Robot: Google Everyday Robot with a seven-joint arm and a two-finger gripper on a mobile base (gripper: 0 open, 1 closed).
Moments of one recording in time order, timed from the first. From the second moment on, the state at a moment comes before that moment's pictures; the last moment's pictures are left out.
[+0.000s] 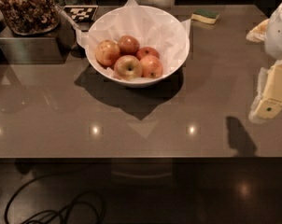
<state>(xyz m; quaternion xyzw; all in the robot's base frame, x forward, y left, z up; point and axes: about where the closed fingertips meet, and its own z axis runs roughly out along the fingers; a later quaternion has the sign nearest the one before) 0.438 -0.216 0.978 -0.60 0.78 -0.04 0.16</state>
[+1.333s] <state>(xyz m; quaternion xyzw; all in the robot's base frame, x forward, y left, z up) 0.480 -0.117 1.008 -0.67 0.72 0.04 0.20</state>
